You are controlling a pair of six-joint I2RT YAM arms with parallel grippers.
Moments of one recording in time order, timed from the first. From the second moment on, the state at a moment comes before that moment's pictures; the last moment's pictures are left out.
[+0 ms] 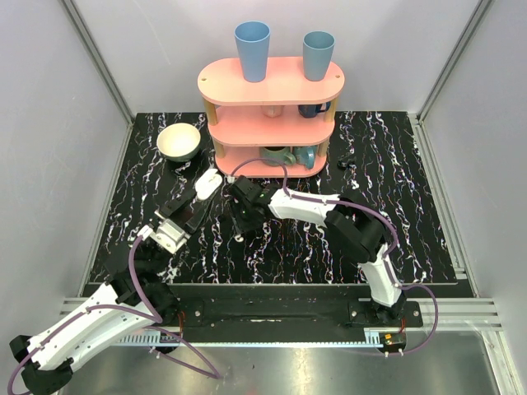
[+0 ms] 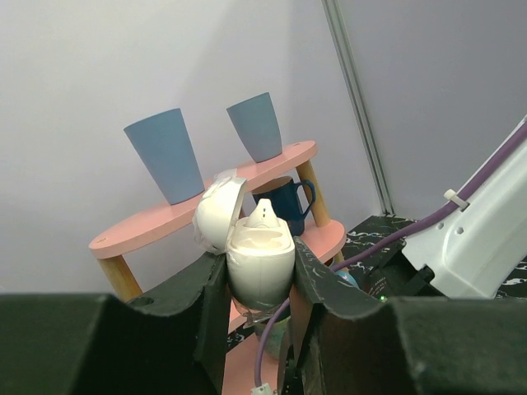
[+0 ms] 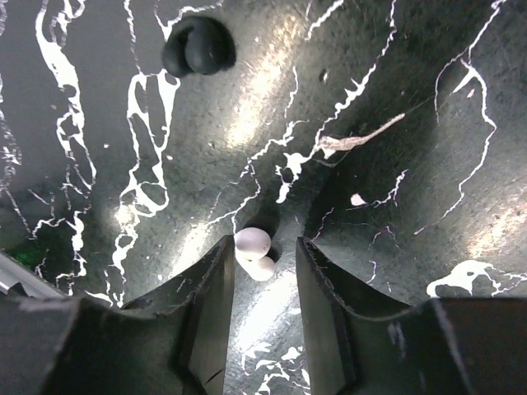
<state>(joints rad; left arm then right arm) -0.86 0.40 0.48 0.46 -0.04 0.44 0.95 2.10 1.53 -0.43 -0.08 0.57</state>
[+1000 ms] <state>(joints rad) -0.86 0.40 0.48 0.46 -0.06 0.44 0.95 2.05 1.48 -0.44 -0.08 0.69</state>
